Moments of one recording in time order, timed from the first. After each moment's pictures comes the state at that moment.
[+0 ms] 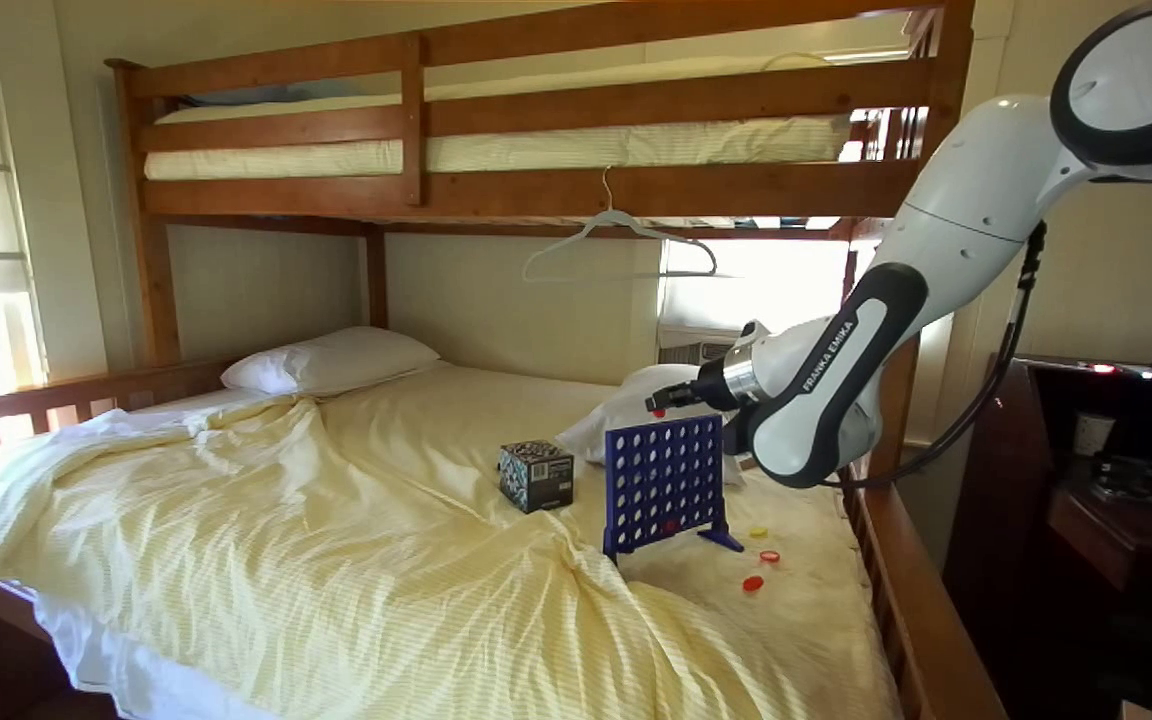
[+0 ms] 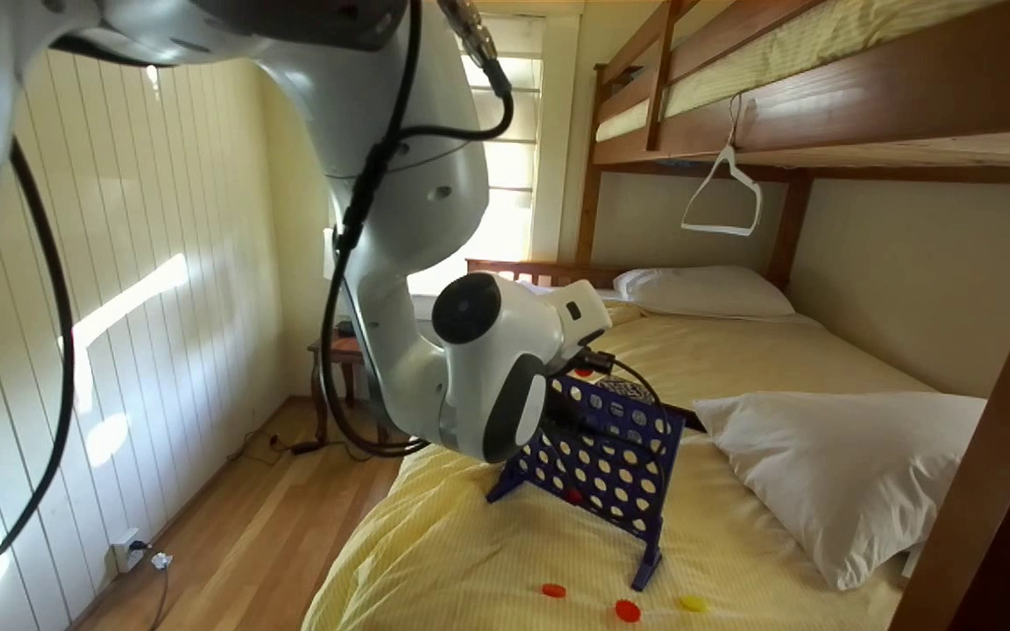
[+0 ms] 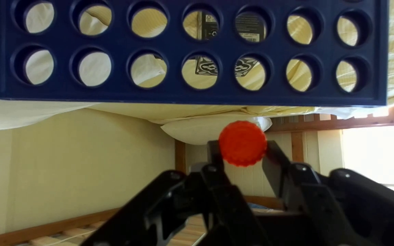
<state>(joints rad) -0.13 0.34 -0.06 -2.38 -0.11 3.86 0.08</state>
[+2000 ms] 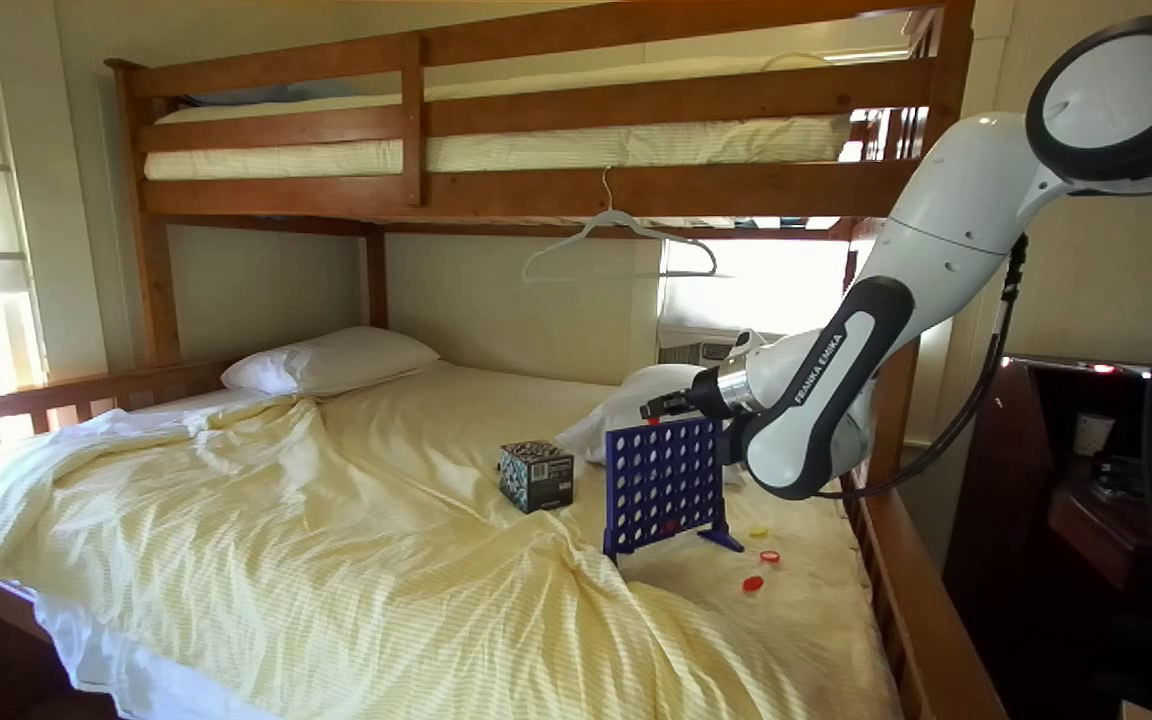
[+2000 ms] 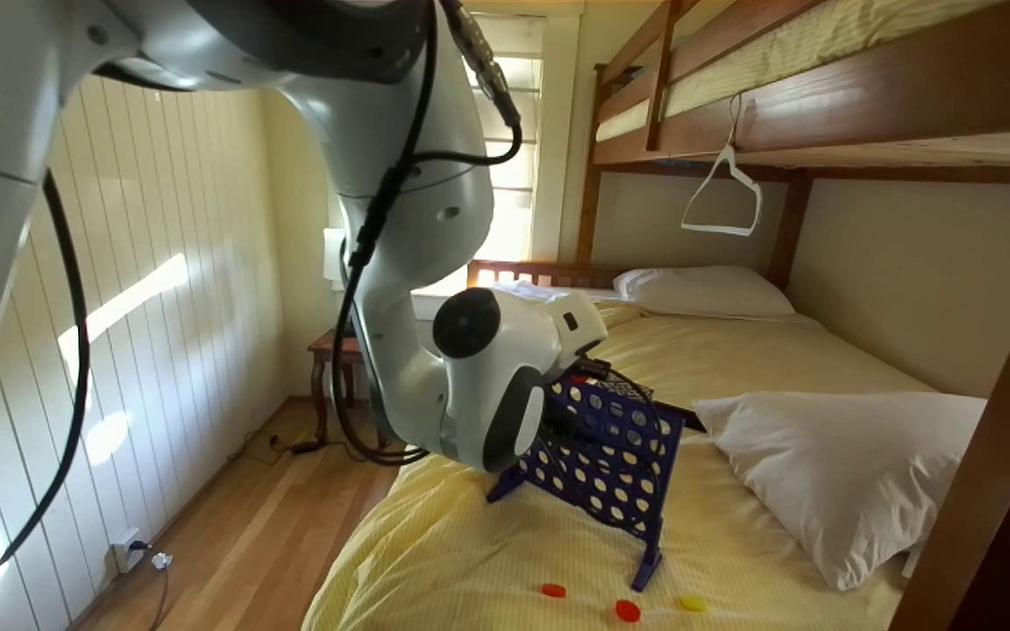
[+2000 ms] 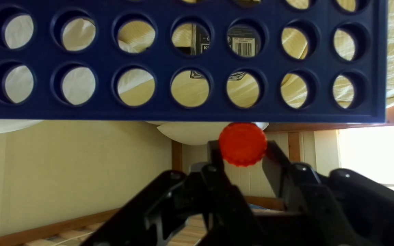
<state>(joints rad) -0.13 0.39 -0.05 -2.36 -0.11 3.89 0.08</state>
